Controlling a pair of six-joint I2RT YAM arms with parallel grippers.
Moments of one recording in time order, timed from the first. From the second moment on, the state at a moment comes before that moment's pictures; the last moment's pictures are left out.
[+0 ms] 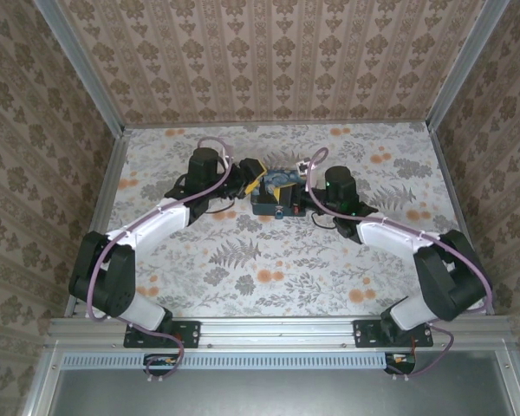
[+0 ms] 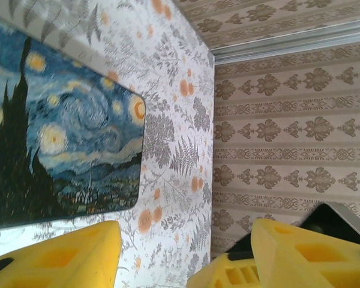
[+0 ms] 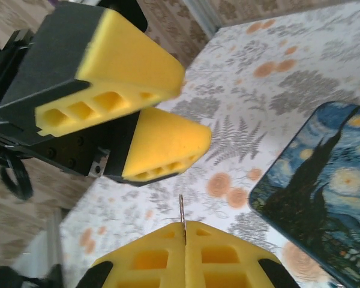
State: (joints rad) left arm -0.52 1.50 0.99 0.09 0.50 -1.16; right arm 0.49 1.47 0.80 0.38 -0.50 0.45
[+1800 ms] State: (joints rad) left arm -0.59 1.57 0.99 0.08 0.47 -1.31; right arm 0.75 1.45 0.89 0.15 0.12 -0.11
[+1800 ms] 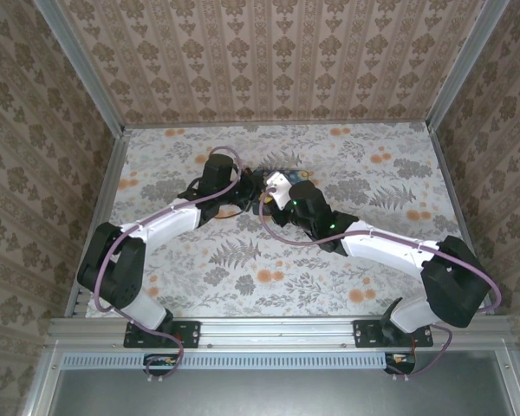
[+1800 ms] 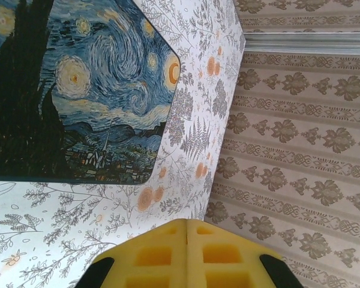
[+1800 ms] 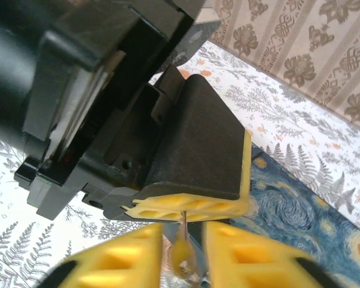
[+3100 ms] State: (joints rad) left arm -0.52 1.65 0.84 0.87 0.48 -1.07; right arm 0.42 1.73 0.73 1.12 -0.51 1.13
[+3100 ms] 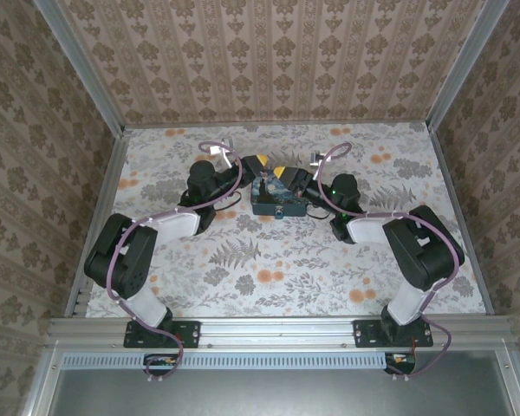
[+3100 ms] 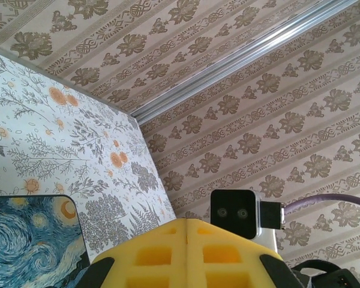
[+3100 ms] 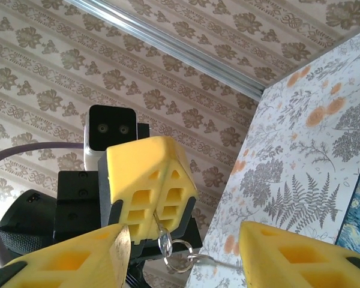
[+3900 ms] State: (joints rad) left arm -0.53 1.65 0.84 0.87 0.48 -1.07; right arm 0.45 1.80 0.79 1.18 -0.56 1.19
